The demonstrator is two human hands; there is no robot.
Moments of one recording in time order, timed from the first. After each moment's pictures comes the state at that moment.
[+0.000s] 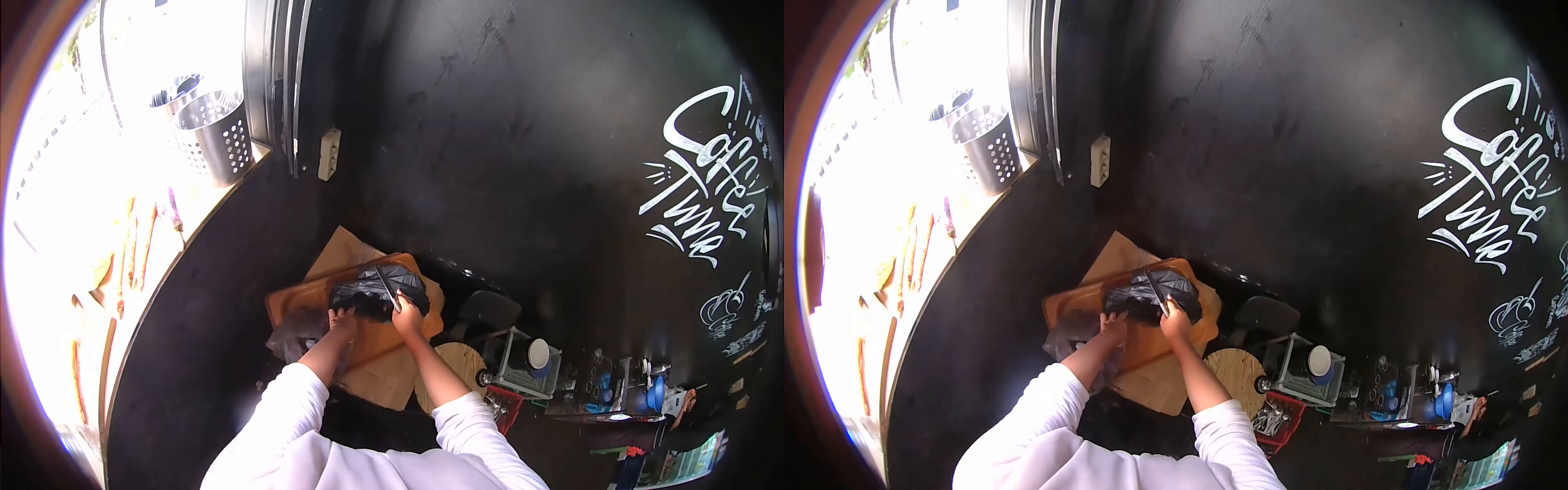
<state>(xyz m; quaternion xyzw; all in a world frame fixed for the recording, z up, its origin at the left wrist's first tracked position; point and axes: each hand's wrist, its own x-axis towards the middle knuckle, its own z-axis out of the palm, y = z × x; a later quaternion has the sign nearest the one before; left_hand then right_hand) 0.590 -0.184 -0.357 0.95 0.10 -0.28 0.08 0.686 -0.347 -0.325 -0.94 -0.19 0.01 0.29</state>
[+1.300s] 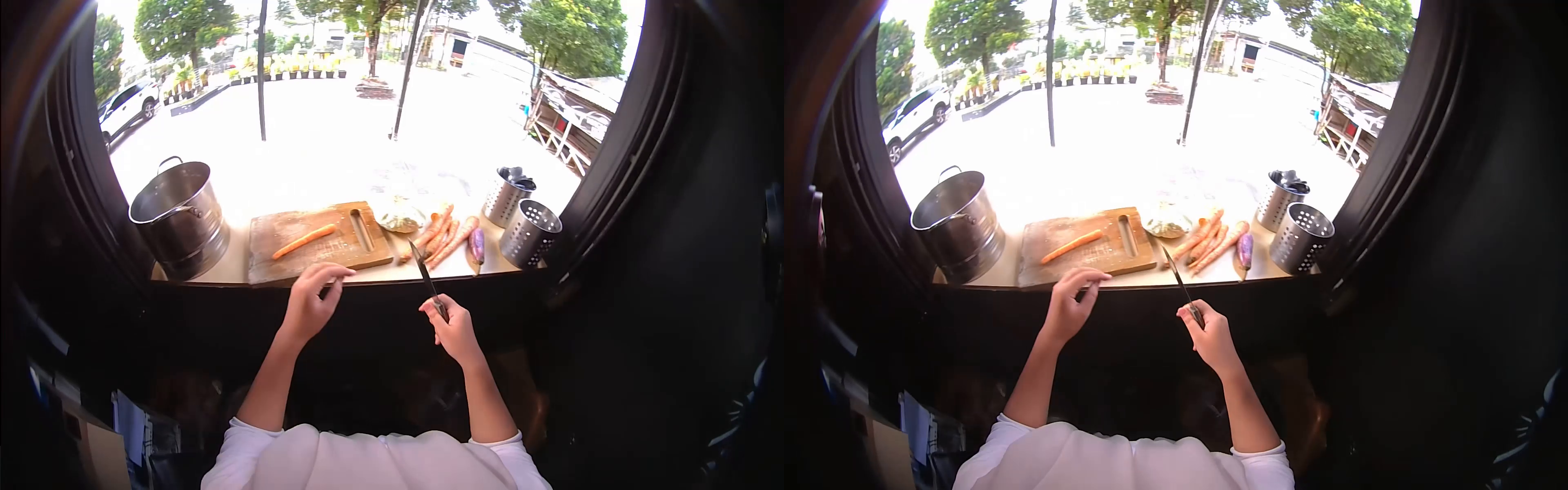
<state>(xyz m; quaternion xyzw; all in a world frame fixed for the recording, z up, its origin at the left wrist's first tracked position) 0.148 -0.094 0.039 0.74 0.39 0.54 0.12 0.424 -0.127 0.014 -0.50 -0.60 0.39 0.48</state>
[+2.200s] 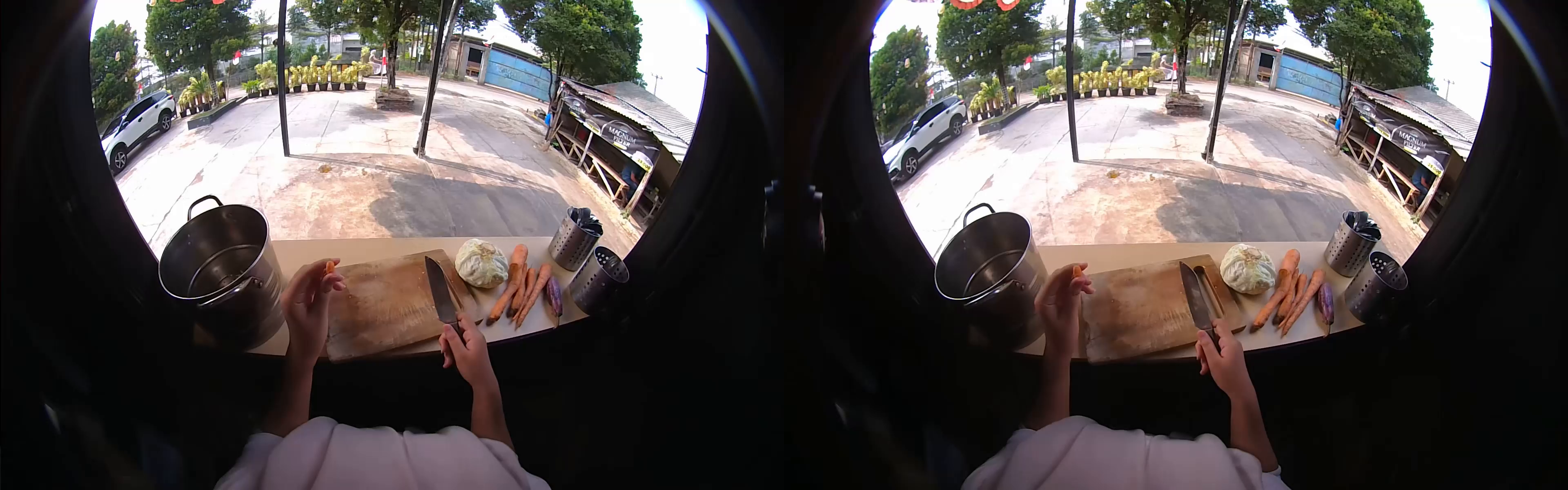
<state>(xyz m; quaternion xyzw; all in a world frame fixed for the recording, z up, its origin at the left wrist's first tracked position) 0.007 0.003 0.066 0.55 0.30 0.74 0.25 0.280 -0.034 0.012 -0.45 -0.56 0.47 0.50</state>
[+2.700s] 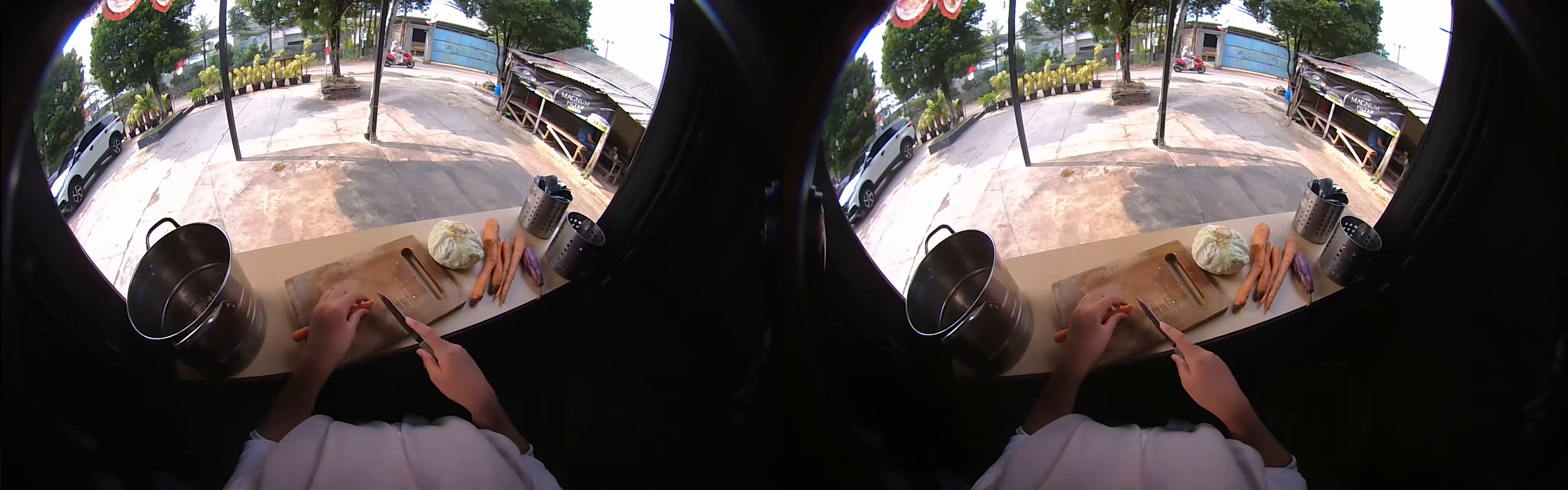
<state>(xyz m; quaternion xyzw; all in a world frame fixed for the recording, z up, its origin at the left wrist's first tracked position) 0.033 0.029 0.021 0.78 0.43 0.45 0.10 0.245 -0.085 0.053 -0.58 -0.71 0.25 0.32</state>
